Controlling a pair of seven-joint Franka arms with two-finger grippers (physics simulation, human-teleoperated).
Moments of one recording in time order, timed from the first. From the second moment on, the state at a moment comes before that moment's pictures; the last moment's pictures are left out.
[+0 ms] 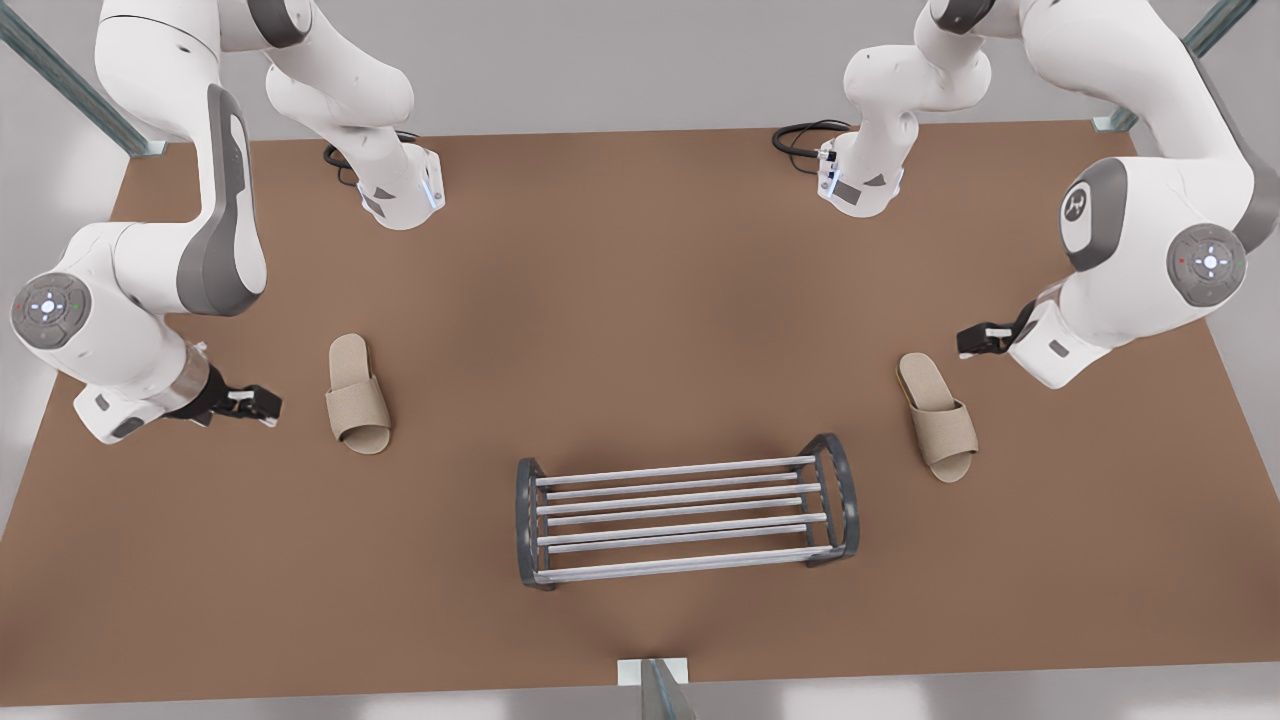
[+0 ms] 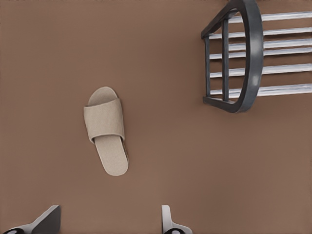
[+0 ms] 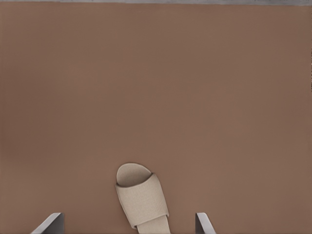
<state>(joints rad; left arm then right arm) -0.07 0.22 0.00 -1.40 -0.01 1.45 -0.05 -0.12 0.20 0.11 -1.58 -0.07 1.81 0.01</state>
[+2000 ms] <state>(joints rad) 0.06 0.33 0.07 -2.38 -2.90 2.55 1.83 -0.20 -0.02 -0.01 -2.45 -1.65 3.46 -0.73</state>
